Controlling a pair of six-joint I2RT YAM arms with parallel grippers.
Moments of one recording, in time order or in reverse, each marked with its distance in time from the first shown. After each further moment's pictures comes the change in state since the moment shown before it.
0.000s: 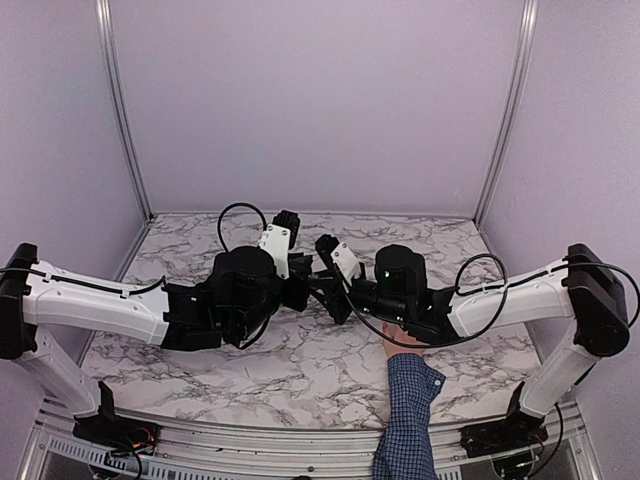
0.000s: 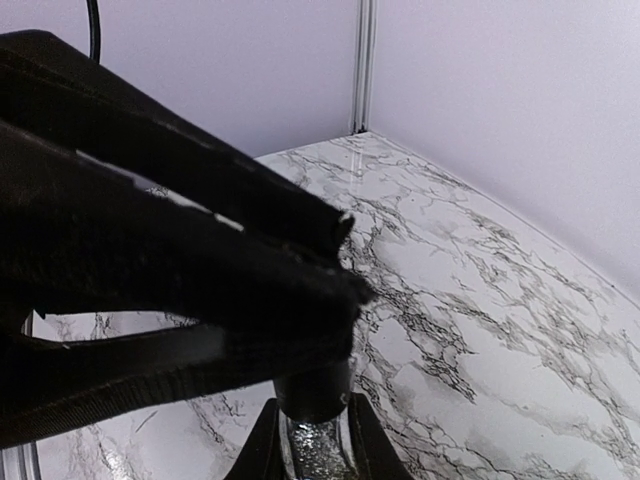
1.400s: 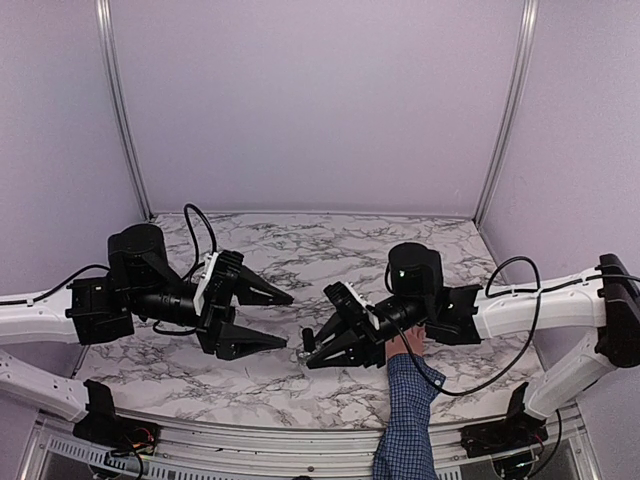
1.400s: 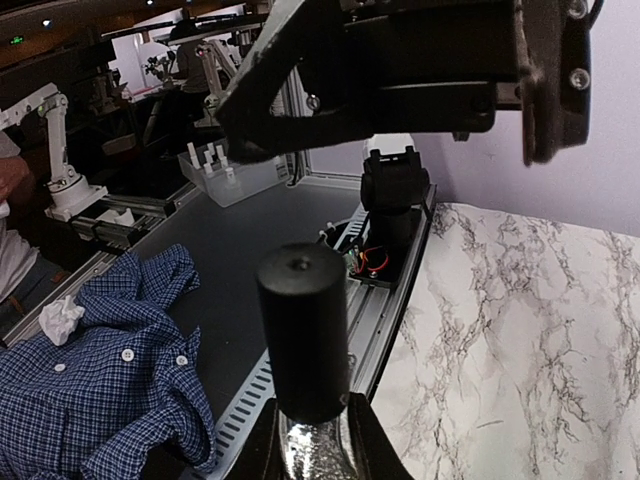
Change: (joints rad) left arm 0.121 -0.490 -0.201 -0.169 1.255 0.438; right arm 0.048 -0.154 -0.022 -0.177 -0.957 -0.111
